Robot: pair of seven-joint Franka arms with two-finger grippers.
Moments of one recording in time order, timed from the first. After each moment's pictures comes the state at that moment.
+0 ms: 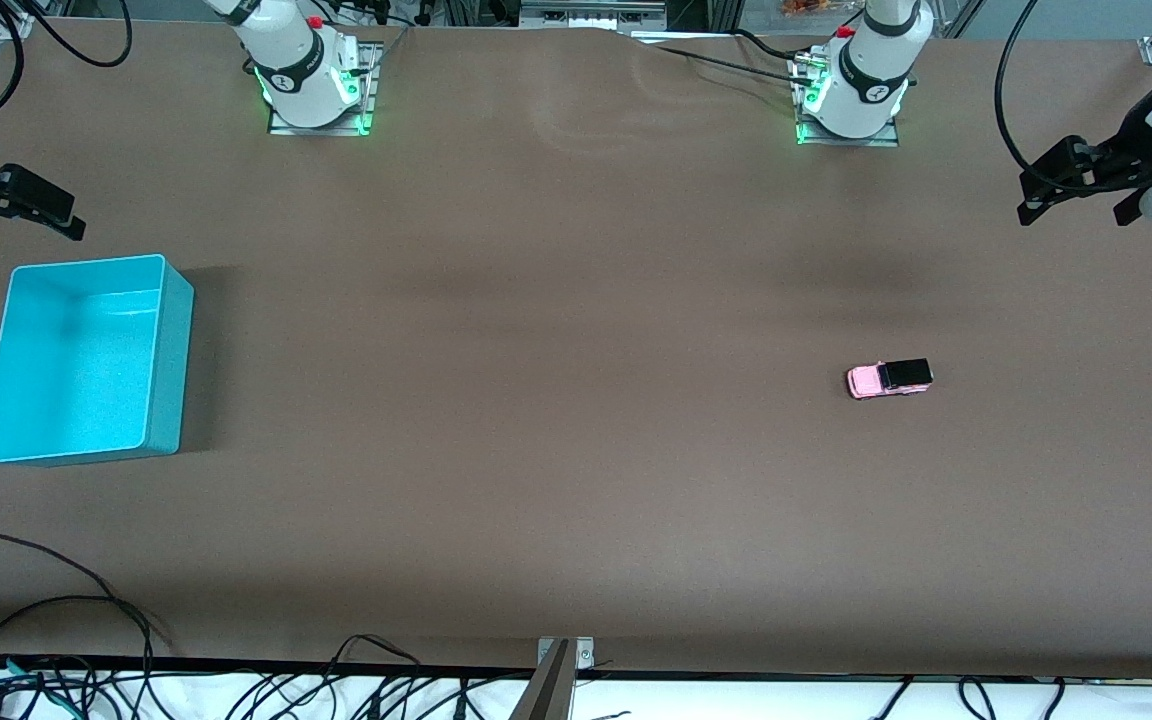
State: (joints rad) left arm 0.02 -0.04 -0.09 -1.54 0.02 1.51 -0.07; right arm 0.01 0.02 -0.04 -1.53 0.01 1.52 0.00
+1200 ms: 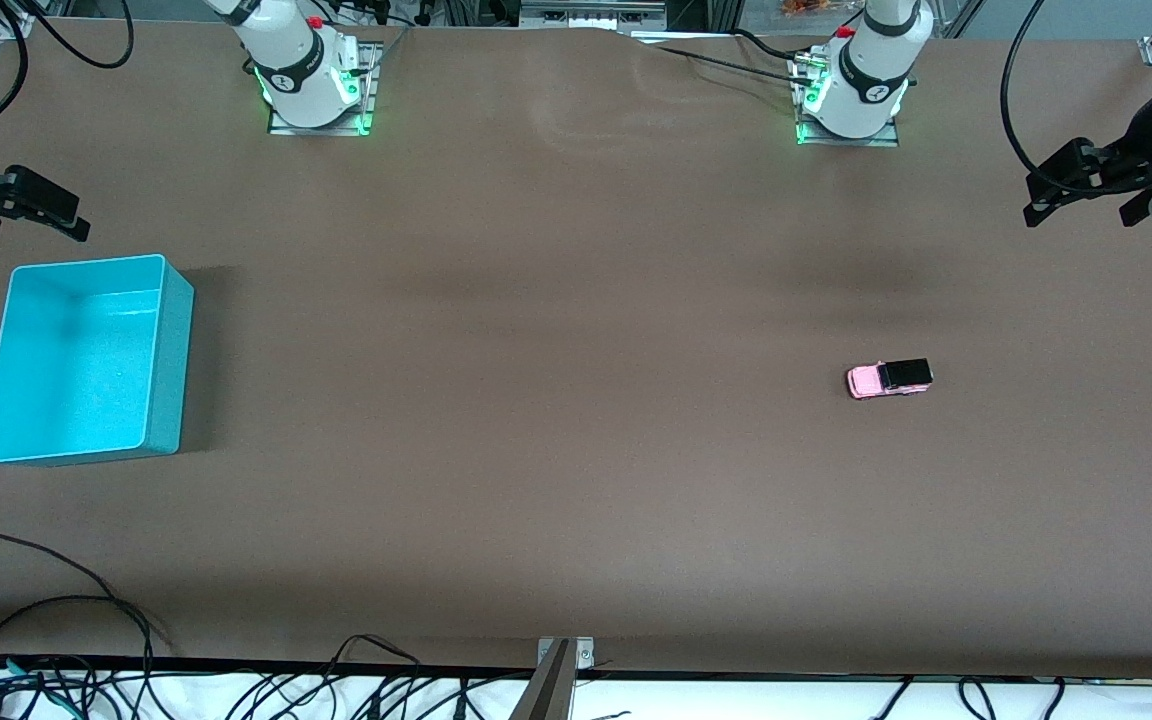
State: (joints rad) left arm 0.03 -0.04 -0.08 -1.54 0.02 1.51 -0.07; right arm 0.01 0.03 -0.04 -1.52 0.01 1.51 0.00
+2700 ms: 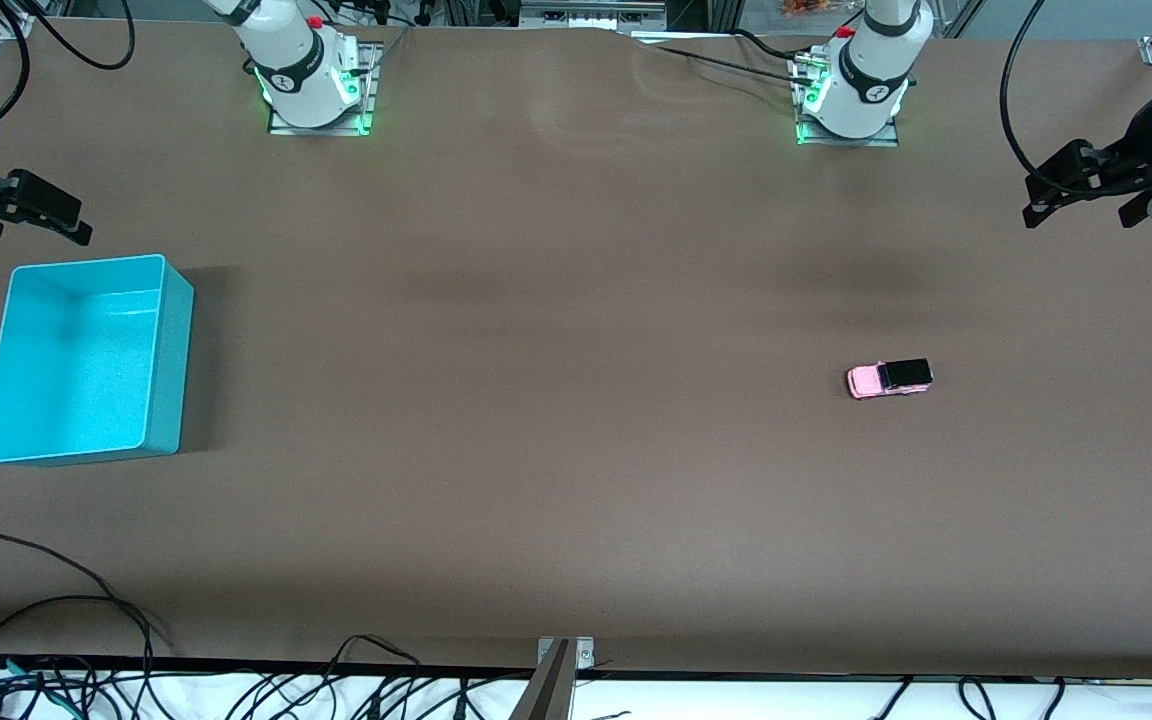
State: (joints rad) left arm 0.03 -0.04 -0.08 -1.54 0.02 1.51 -0.07; right arm 0.01 0.03 -0.04 -1.52 0.01 1.53 0.00
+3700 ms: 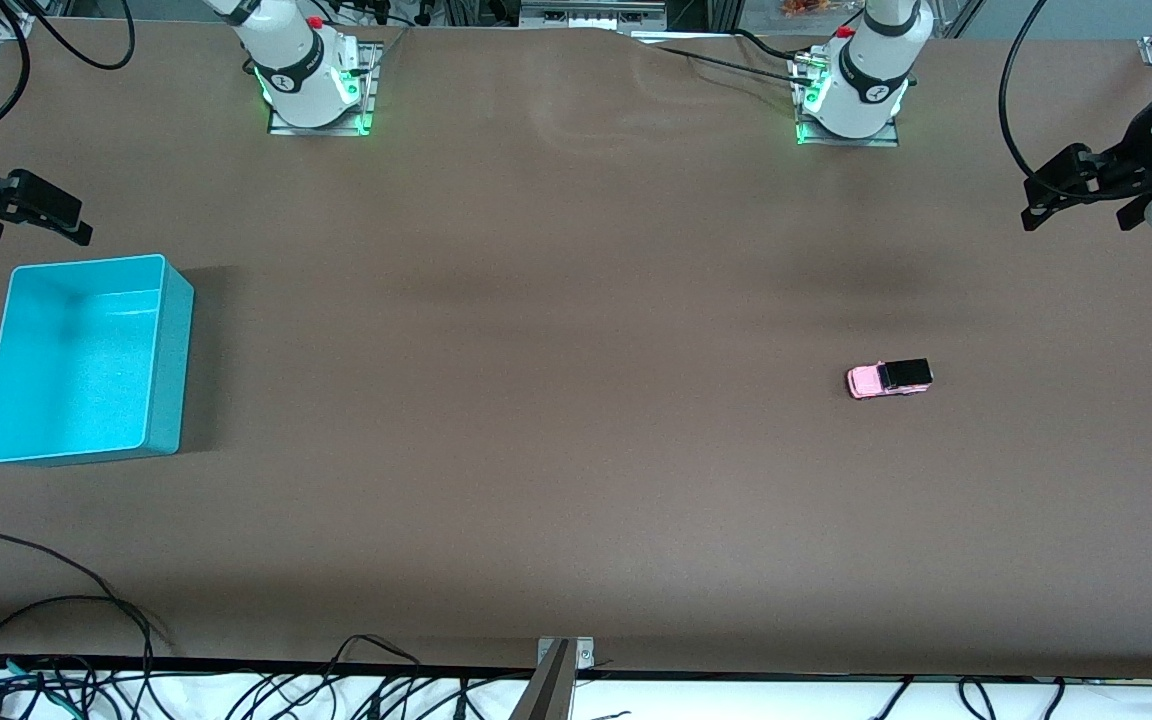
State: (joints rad) left arm 0.03 -0.03 -0.08 -1.54 0.02 1.51 -0.07; right arm 0.01 0.03 -0.04 -1.52 0.01 1.53 0.00
